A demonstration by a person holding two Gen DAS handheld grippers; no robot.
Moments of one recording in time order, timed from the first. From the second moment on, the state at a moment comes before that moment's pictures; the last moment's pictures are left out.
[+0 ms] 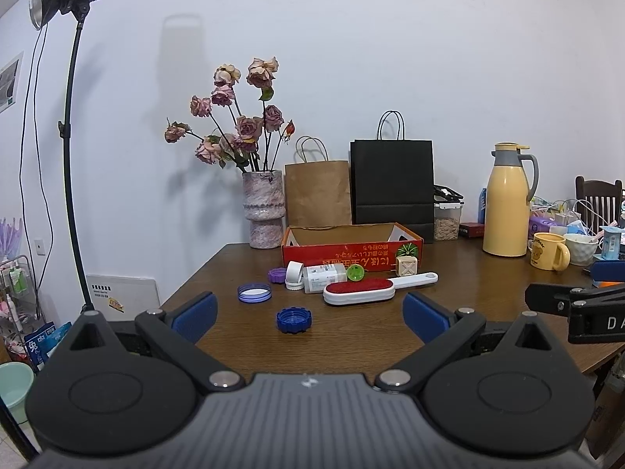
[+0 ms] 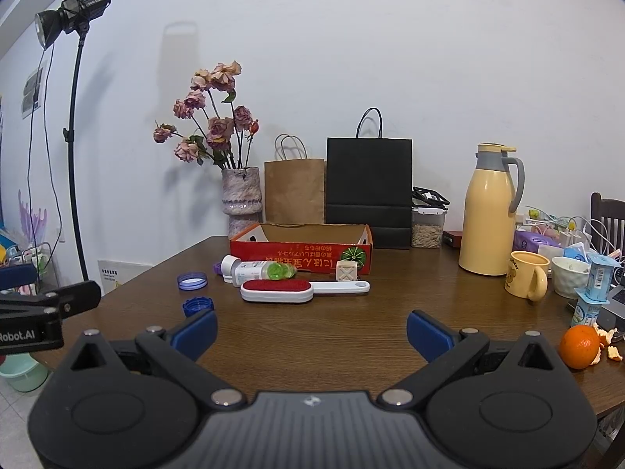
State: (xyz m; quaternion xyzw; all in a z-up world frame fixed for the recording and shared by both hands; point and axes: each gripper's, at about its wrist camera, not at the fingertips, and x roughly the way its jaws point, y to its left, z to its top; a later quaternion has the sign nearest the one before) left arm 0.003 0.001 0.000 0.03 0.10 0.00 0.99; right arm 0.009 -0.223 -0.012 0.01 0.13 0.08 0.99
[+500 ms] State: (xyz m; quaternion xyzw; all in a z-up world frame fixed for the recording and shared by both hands) left arm 0.000 0.000 0.001 0.03 0.10 0.00 0.99; right arm 0.010 -0.224 -0.013 0.01 0.13 0.08 0.99
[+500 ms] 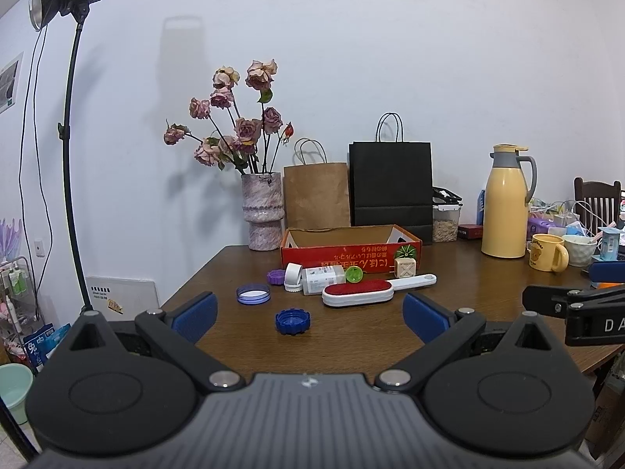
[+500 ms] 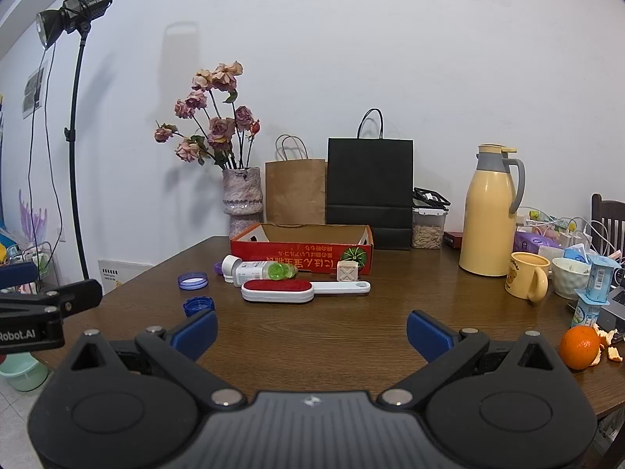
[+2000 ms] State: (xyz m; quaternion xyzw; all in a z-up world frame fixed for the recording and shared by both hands) left arm 0.025 -0.002 0.002 0.03 0.11 0.00 0.99; right arm 0.038 -0.219 -0.013 0.00 0.15 0.08 0.99
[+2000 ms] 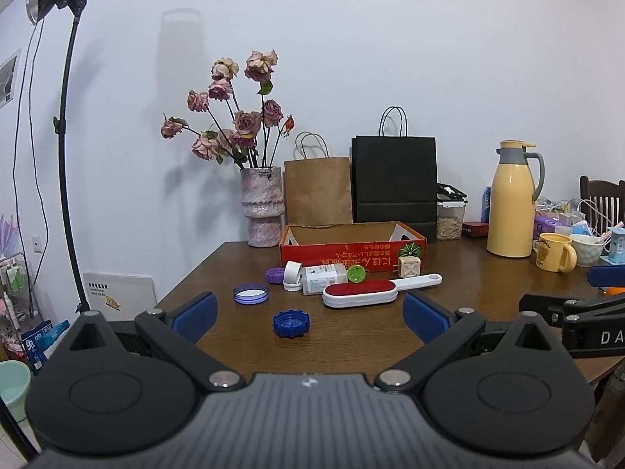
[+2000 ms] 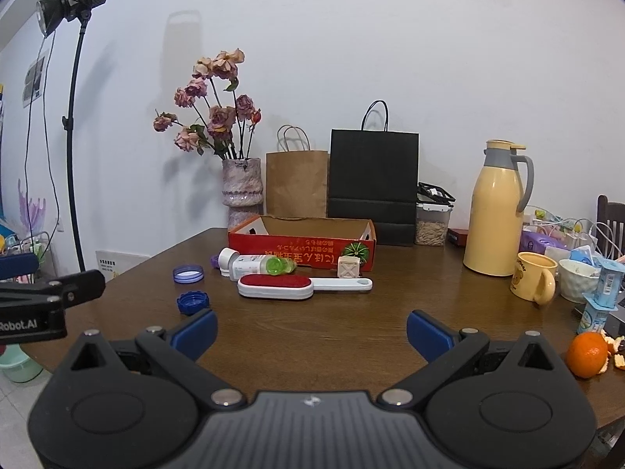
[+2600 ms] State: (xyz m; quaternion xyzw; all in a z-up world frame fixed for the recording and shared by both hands) left arm 0.116 0.001 -0.007 0.03 0.15 0.00 0.99; right arm 0.122 -0.214 -0.018 0.00 0.18 0.09 0.98
